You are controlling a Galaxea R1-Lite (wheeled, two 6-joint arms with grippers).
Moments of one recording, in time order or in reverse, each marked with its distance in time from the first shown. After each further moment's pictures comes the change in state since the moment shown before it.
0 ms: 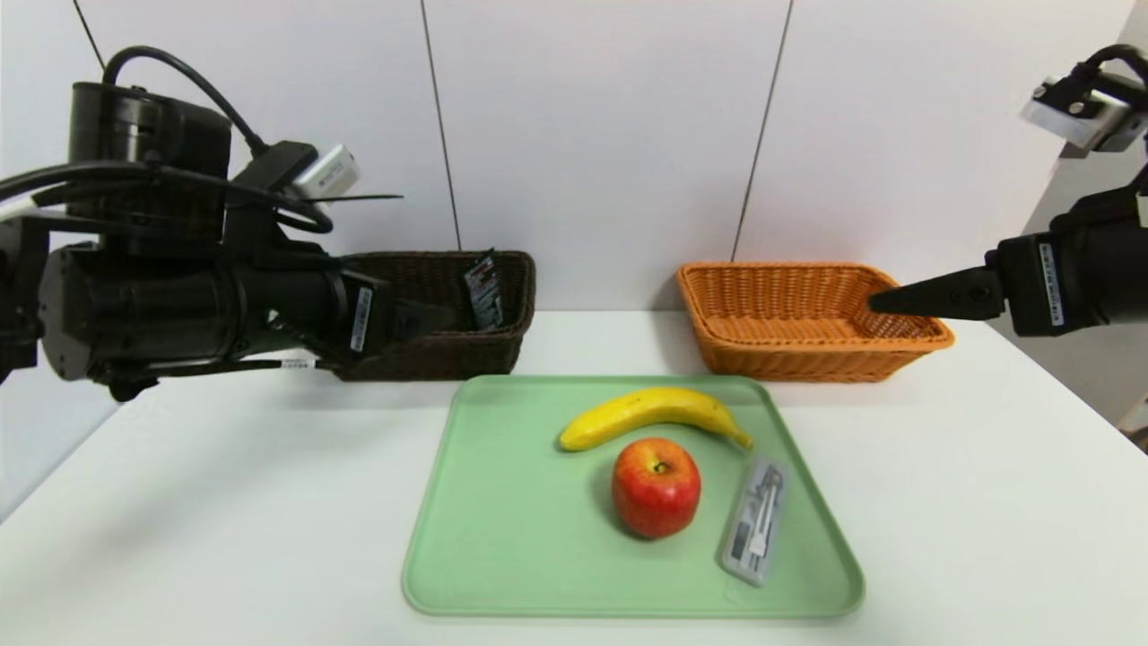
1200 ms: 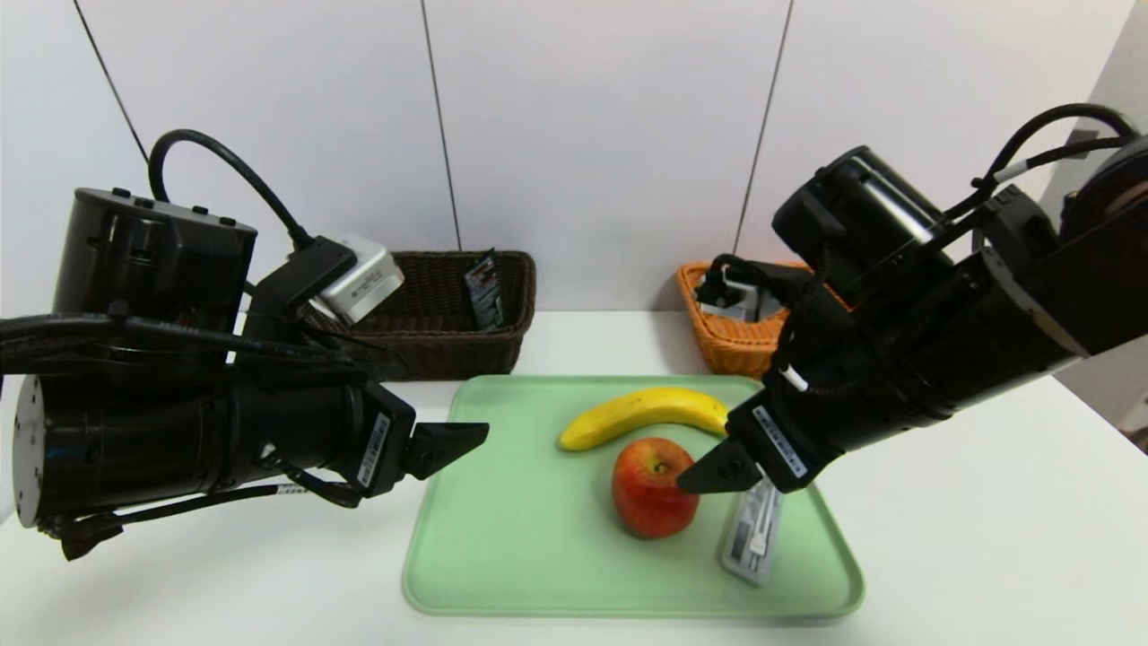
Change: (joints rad) left arm -0.176 -0.096 0.194 -0.003 0.000 0.005; right arm 0.382 0.337 -0.123 0.211 -0.003 0.033
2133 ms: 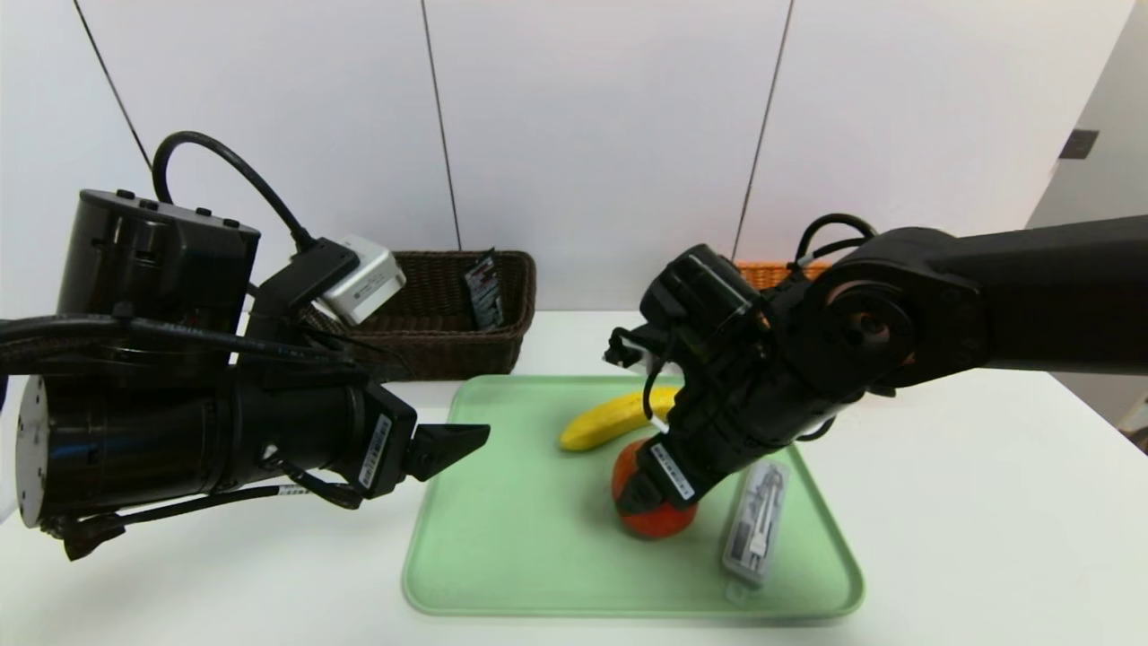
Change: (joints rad) left arm 0.000 0.003 0.000 0.000 -0.001 0.000; right arm 0.051 0.233 -0.043 -0.100 -0.089 -0.003
